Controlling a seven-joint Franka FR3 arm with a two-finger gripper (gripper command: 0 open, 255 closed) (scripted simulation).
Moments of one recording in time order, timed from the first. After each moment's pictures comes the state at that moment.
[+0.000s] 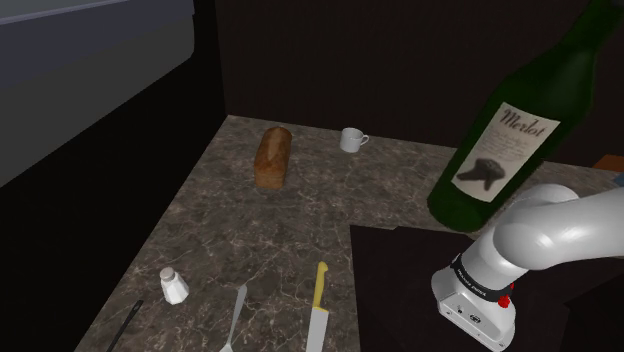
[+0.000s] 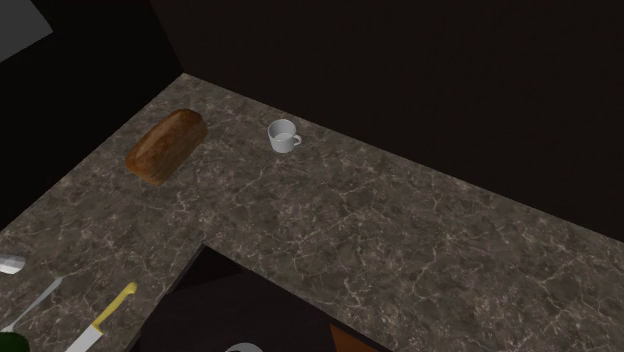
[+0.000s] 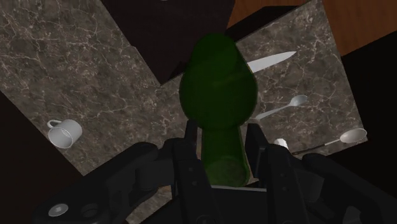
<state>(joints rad) -0.04 -0.71 0.44 -1.39 0.31 0.86 0.30</state>
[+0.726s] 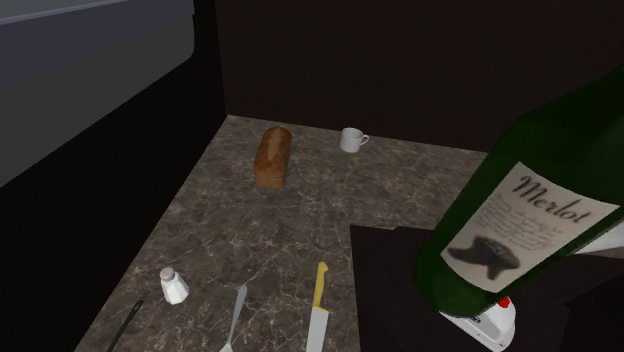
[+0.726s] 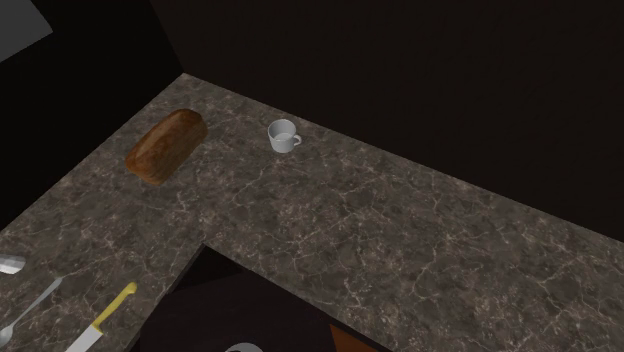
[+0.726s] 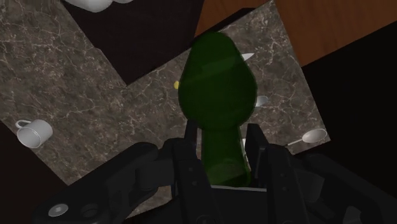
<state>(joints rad) -0.24 -0.52 0.89 -1.03 0.44 0.83 0.69</state>
